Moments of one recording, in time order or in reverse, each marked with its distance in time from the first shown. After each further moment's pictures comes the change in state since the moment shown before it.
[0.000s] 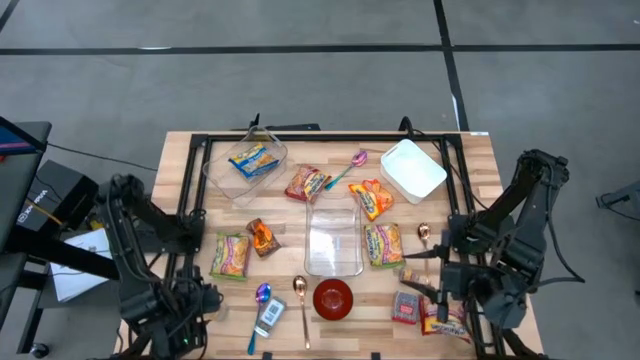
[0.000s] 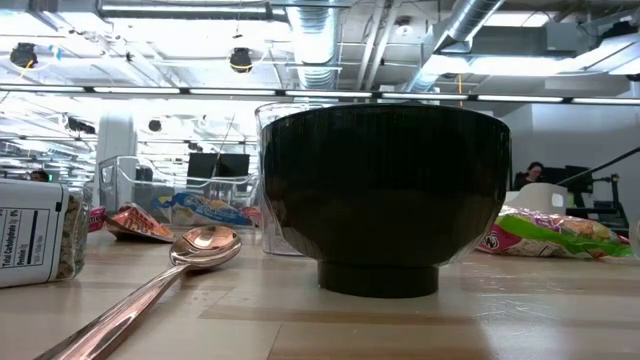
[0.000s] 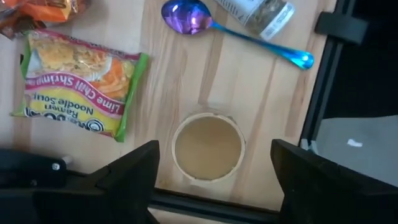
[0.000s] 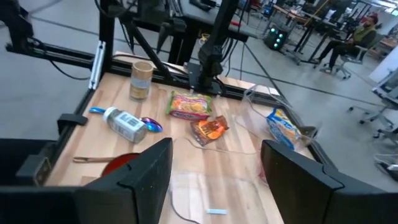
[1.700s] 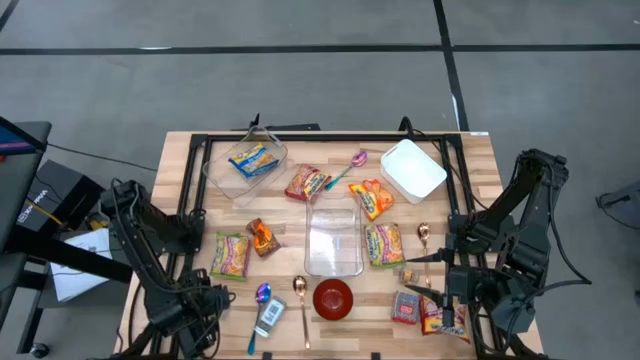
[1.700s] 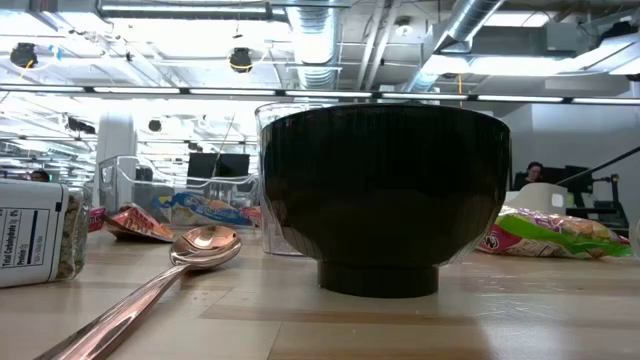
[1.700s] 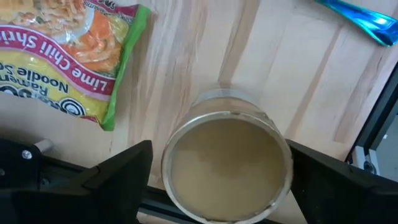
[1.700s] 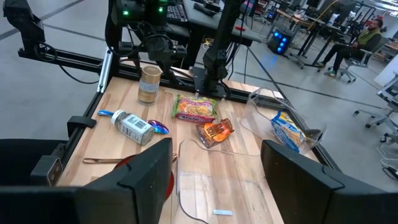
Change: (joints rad) left arm 0.047 0.054 -0.206 0.165 0.111 -0.020; right arm 0.038 0.001 0.000 -0.005 0.026 0.019
